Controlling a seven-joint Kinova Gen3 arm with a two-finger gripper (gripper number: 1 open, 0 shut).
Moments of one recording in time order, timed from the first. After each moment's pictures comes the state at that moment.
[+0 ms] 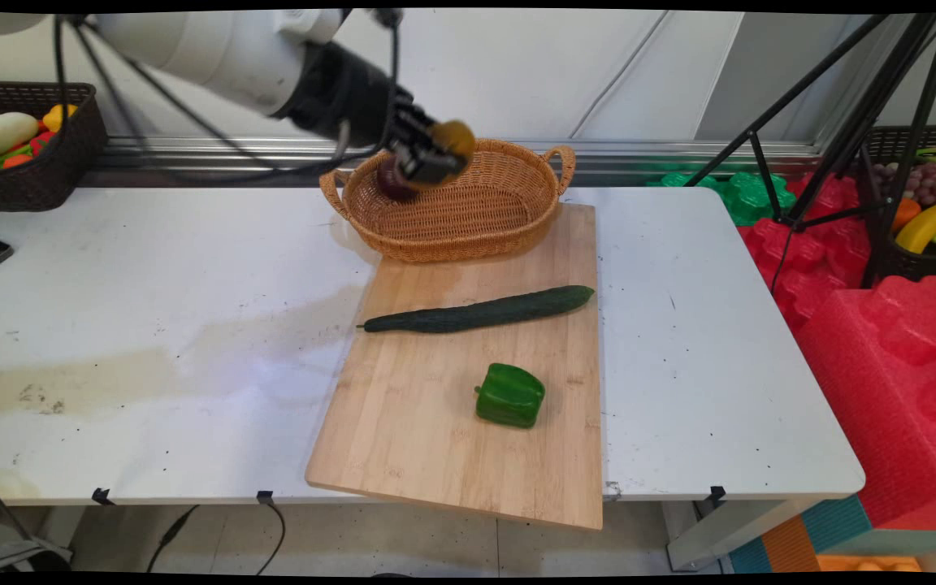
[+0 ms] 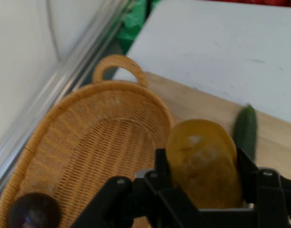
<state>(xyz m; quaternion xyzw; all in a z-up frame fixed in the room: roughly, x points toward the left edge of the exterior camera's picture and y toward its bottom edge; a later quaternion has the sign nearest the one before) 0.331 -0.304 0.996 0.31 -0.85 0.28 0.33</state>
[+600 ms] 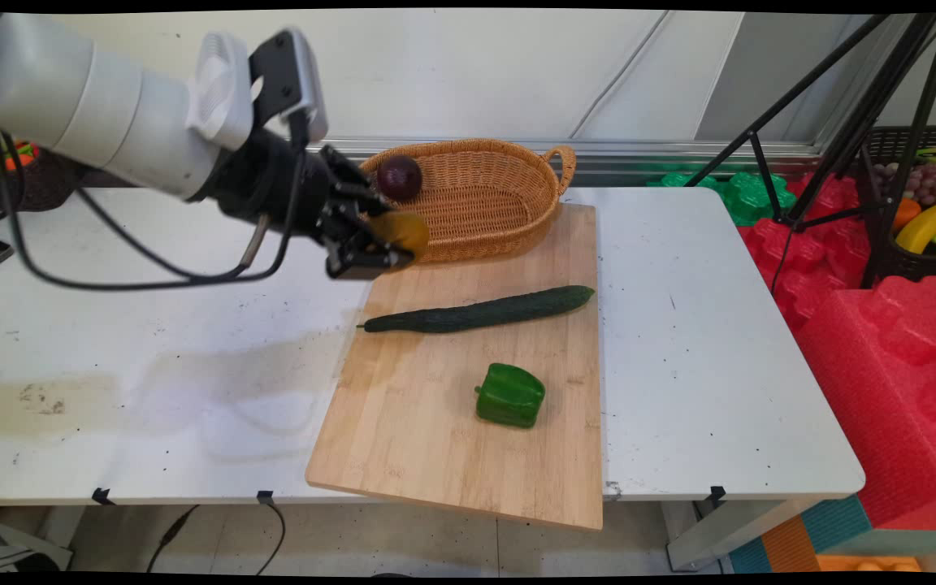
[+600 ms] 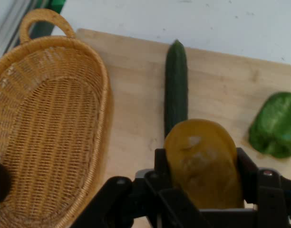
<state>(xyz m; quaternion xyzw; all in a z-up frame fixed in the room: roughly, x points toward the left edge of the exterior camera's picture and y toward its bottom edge) 0.355 -0.234 0.968 0.25 -0.89 0.23 0.30</state>
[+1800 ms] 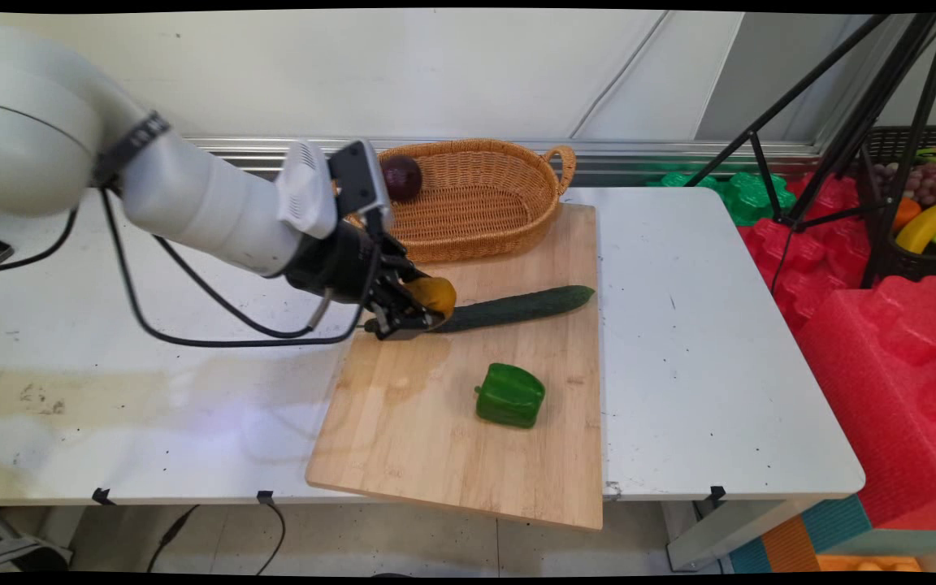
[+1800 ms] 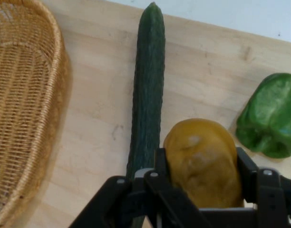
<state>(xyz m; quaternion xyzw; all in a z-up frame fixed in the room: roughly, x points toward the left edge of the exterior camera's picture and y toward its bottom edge) 0.323 -0.255 0.888 0.27 -0.90 0.19 0.29</state>
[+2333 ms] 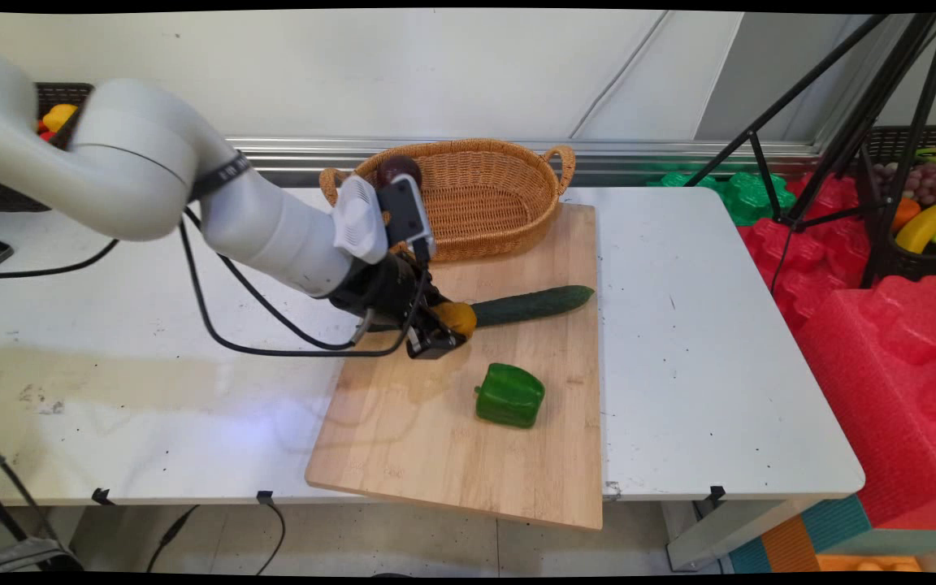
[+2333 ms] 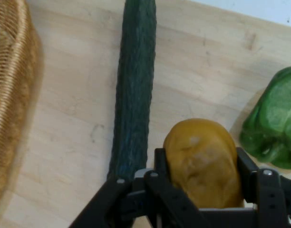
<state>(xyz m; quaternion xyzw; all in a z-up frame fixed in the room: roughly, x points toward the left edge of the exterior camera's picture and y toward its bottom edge) 0.301 -0.286 0.843 0.28 -0.90 0.16 0.28</state>
